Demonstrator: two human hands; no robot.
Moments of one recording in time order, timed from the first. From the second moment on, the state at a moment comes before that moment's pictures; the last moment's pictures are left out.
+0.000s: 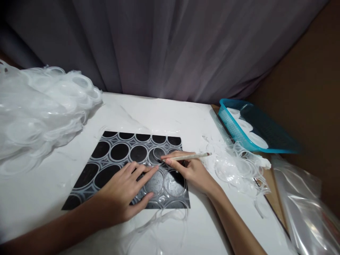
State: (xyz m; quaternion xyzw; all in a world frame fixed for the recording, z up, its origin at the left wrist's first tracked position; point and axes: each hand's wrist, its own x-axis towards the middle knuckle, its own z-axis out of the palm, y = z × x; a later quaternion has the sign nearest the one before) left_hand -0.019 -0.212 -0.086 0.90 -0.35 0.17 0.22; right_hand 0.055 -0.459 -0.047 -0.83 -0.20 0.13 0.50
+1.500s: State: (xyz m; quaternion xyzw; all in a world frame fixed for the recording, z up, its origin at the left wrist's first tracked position) left_hand -0.020 -0.211 -0.087 0.89 -0.37 0.13 0.25; right_hand 0.057 -0.442 -0.053 -0.86 -0.36 -0.03 0.37
